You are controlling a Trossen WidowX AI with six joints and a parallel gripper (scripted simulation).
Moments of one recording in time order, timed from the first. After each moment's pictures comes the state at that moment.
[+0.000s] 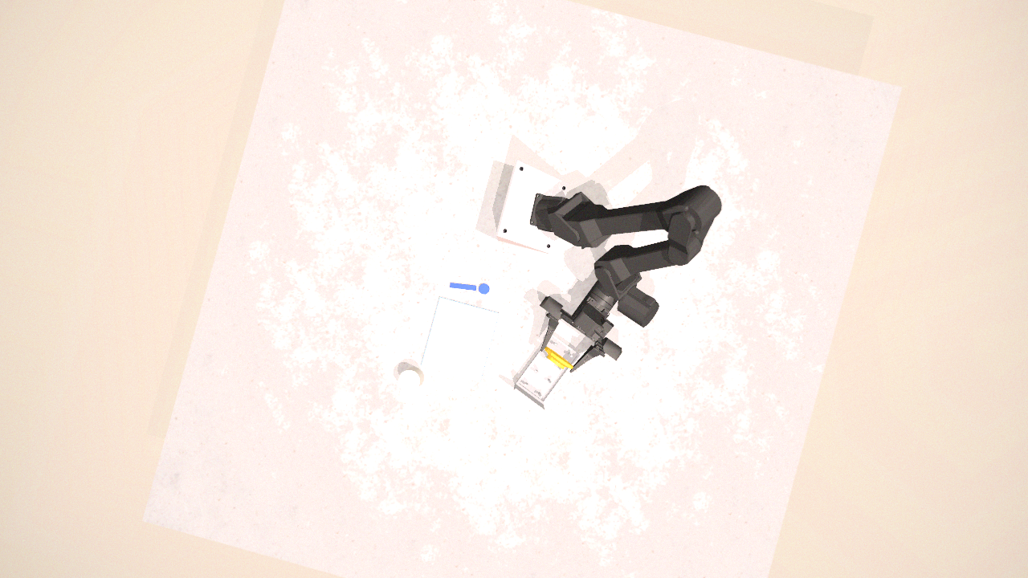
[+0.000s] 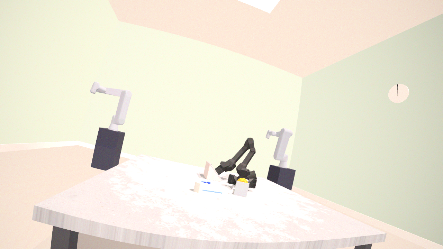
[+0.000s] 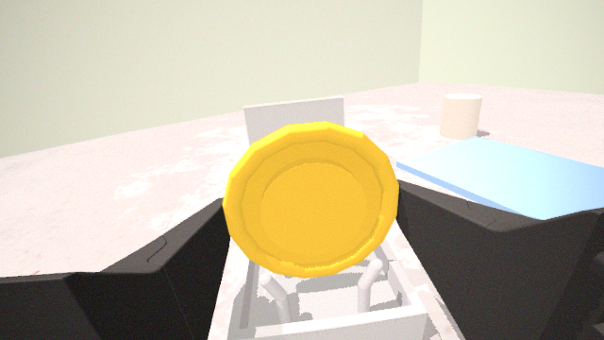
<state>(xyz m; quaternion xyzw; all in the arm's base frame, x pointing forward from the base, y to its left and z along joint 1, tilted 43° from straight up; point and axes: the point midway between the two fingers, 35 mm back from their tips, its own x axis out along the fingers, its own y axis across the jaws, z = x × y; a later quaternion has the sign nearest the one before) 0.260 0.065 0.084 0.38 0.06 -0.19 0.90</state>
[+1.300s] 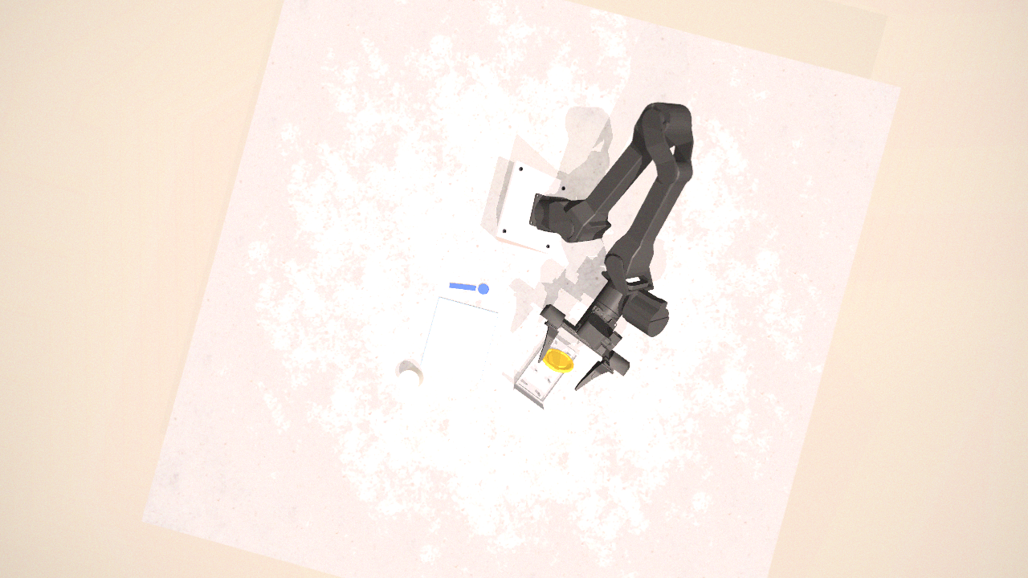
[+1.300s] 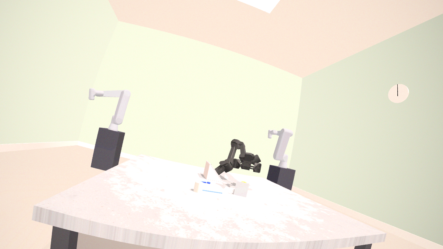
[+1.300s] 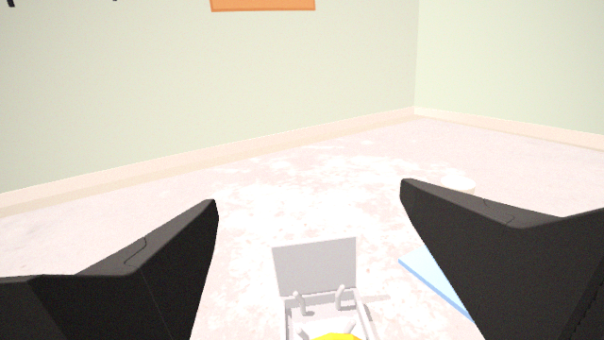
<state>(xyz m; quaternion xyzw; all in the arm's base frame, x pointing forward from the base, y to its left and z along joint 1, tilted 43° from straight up) 0.271 -0.010 0.166 0.37 0.05 -0.20 0.90</state>
